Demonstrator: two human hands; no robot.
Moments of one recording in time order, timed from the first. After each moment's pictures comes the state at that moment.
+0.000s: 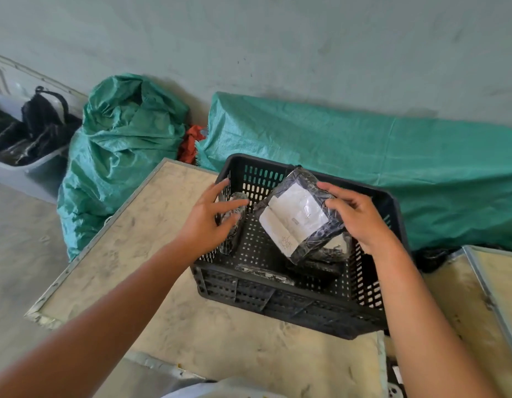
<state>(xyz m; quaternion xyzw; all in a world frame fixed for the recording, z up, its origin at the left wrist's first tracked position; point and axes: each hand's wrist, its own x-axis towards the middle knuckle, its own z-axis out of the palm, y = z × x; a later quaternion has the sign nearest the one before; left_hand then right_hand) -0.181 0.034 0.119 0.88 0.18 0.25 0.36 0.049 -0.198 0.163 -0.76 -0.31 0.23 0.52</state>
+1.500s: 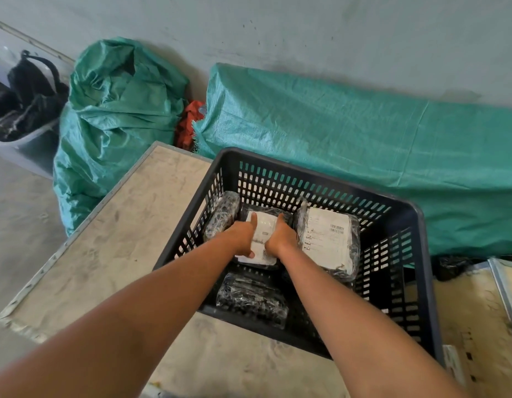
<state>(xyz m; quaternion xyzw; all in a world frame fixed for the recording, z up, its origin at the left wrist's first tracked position) -0.025 0.043 0.000 0.91 0.23 -0.29 0.20 0.053 -0.059 0.004 -0.91 -0.18 0.34 0.18</state>
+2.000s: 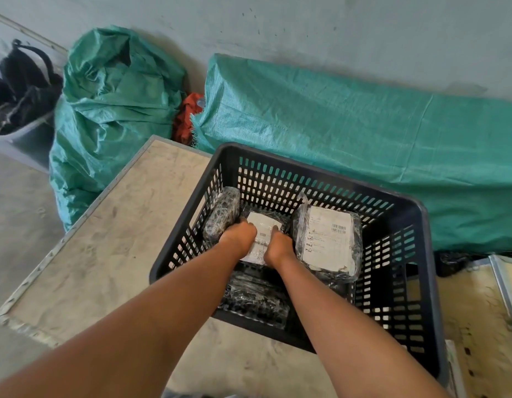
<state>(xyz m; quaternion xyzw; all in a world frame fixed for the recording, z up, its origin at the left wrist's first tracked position) -0.031 0.031 -0.011 0.93 0.25 -0.23 0.14 0.039 -0.070 -0.022 -0.91 -0.21 0.32 0.15</state>
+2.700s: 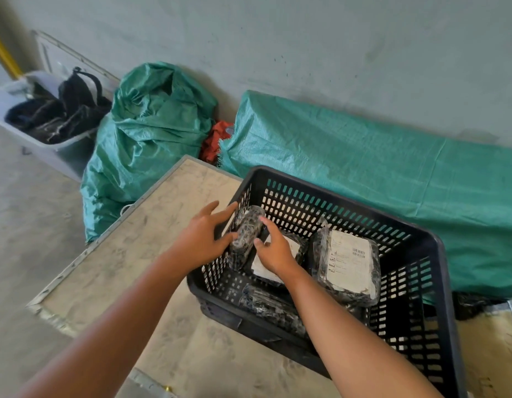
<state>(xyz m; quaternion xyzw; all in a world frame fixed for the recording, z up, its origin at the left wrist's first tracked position) -0.175 0.081 0.095 0.89 0.33 0.11 0.30 -0.003 -0.036 0.018 -0.78 -0.34 0.33 0.40</state>
